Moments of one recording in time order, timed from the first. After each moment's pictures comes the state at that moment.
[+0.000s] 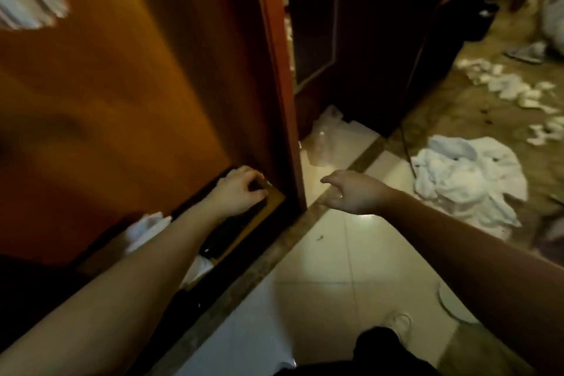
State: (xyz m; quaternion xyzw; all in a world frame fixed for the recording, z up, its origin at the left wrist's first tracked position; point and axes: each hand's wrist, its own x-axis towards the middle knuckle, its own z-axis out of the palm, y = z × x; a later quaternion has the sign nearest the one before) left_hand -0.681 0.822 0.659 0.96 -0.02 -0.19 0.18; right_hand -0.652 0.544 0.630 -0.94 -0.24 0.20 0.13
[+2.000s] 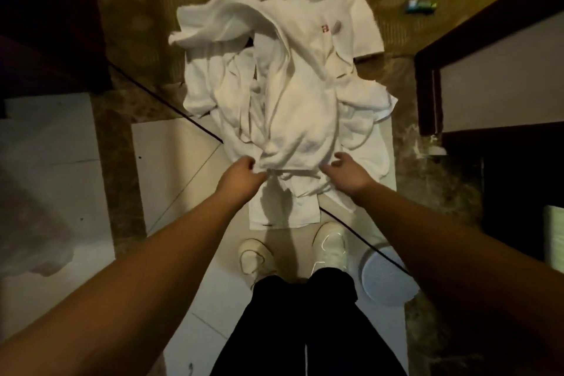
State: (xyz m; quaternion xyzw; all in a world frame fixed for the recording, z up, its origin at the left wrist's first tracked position) left_hand -0.138 0.066 -0.035 0.84 -0.14 -0.51 0.11; right_hand -0.299 -0.096 -0.044 -0.57 0.58 0.24 0.53
